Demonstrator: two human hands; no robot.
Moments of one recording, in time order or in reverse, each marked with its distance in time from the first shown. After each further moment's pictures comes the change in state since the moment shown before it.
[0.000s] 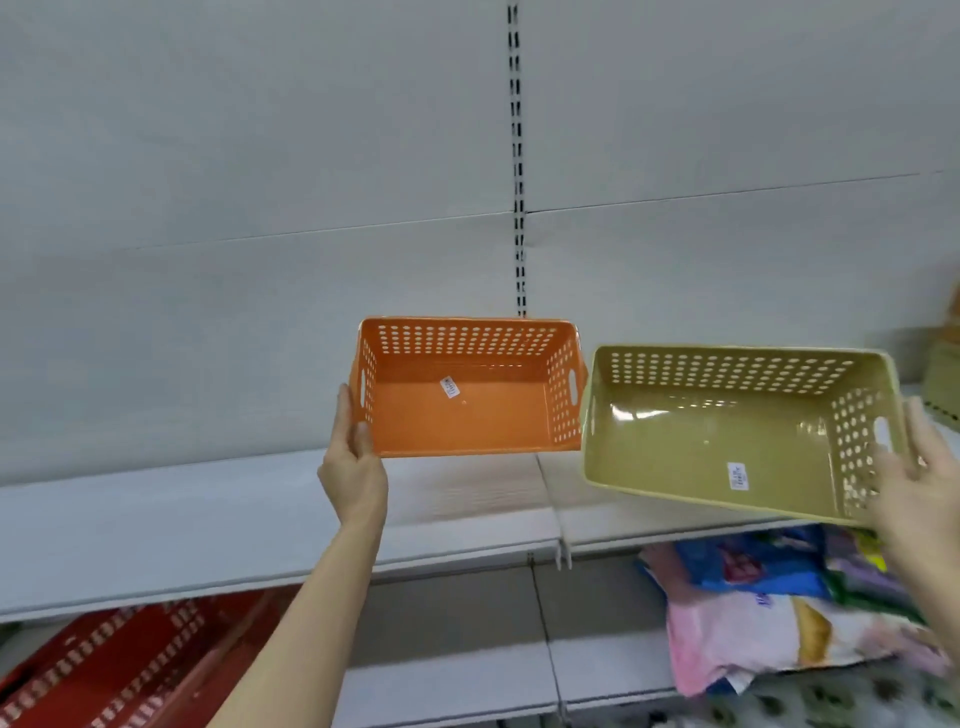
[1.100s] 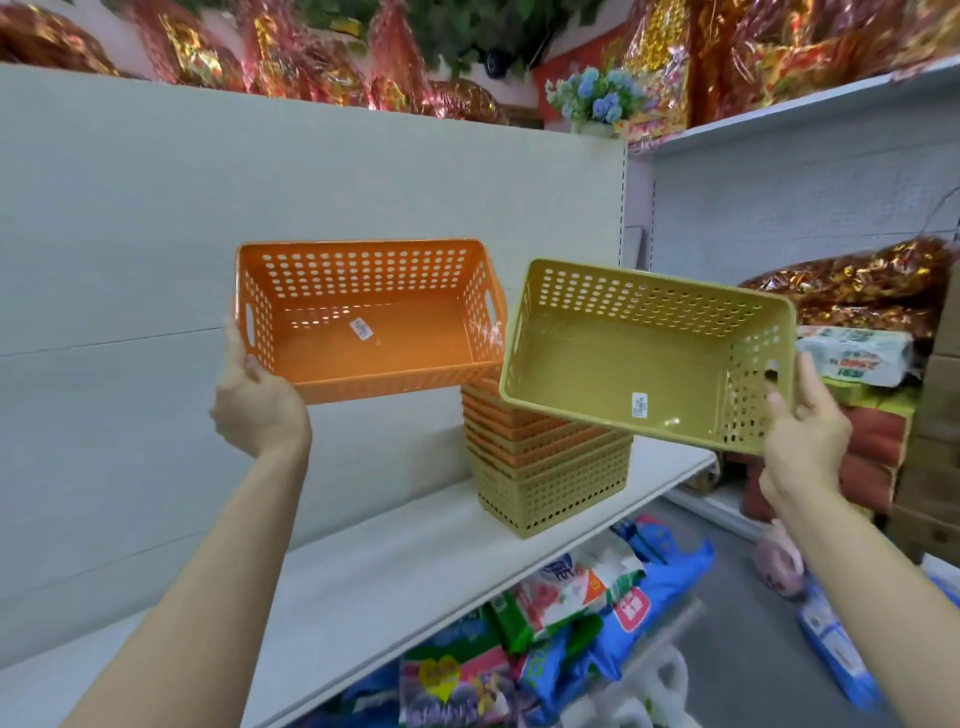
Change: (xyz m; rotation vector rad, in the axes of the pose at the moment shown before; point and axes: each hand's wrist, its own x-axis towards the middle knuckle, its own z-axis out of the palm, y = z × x) left_hand -0.256 0.305 0.463 -0.076 -0.033 0.199; right_hand 0.359 0.007 -0.382 0.353 0.420 -0.217
